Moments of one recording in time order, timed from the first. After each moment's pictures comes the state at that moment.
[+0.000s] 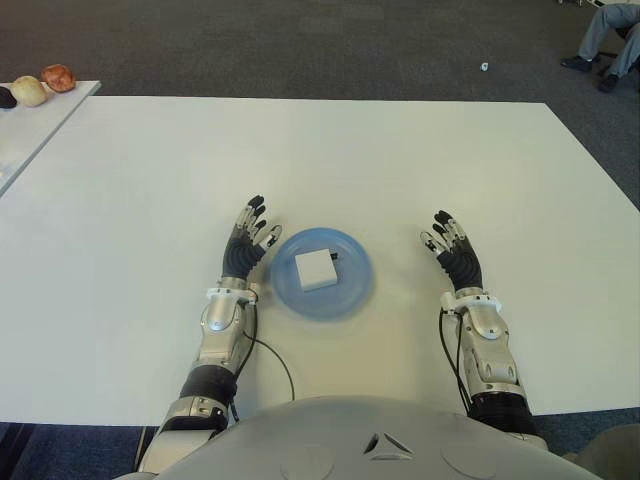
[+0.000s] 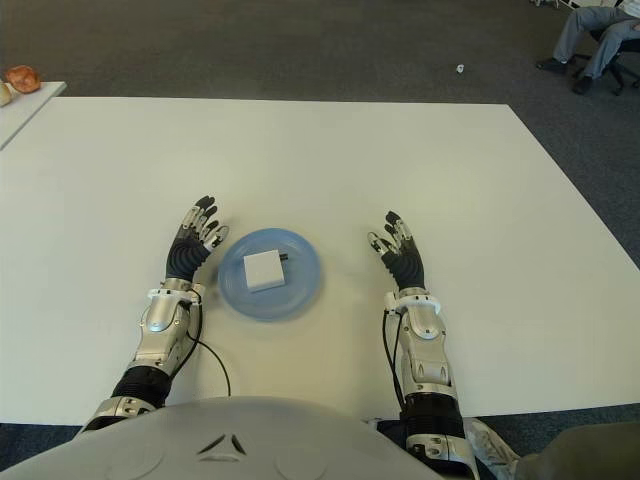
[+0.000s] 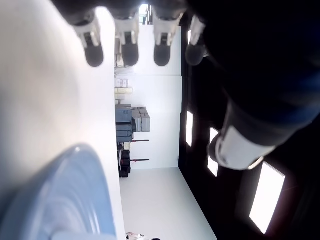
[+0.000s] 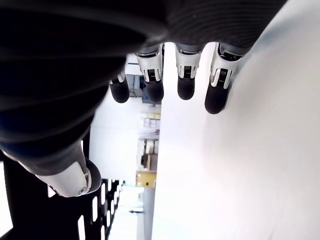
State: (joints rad) left arm 0.03 0.01 0.05 0.61 -0.04 -0.62 -0.11; right arm 0.14 -0.15 -0.11 0.13 0.03 -0.12 0.06
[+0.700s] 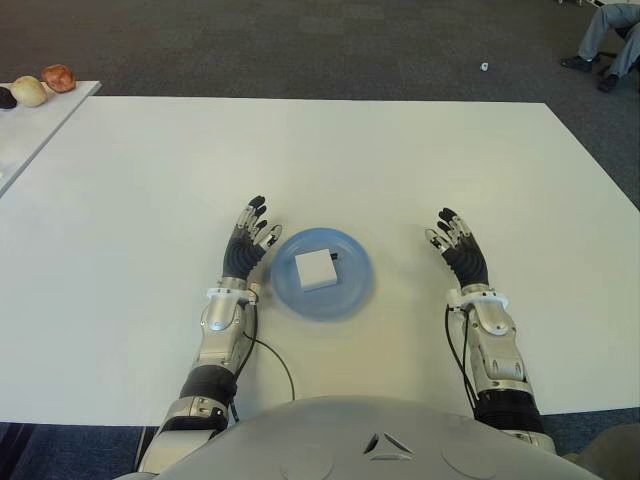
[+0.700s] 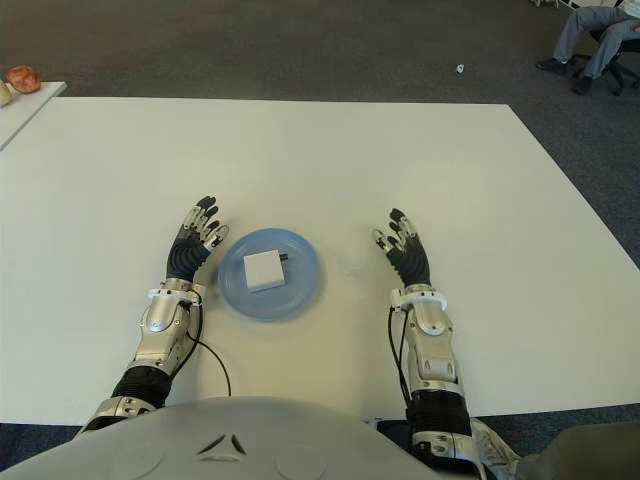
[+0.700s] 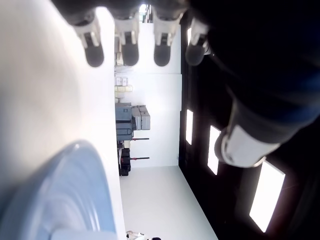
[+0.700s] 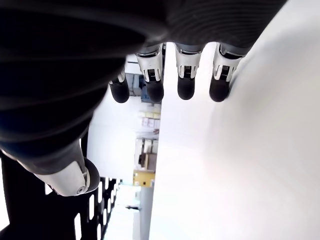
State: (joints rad) left arm 0.02 0.01 0.06 0.61 -0.04 -0.63 -0.12; right arm 0.13 -0.17 -0.12 0.11 0.03 -0.08 0.07
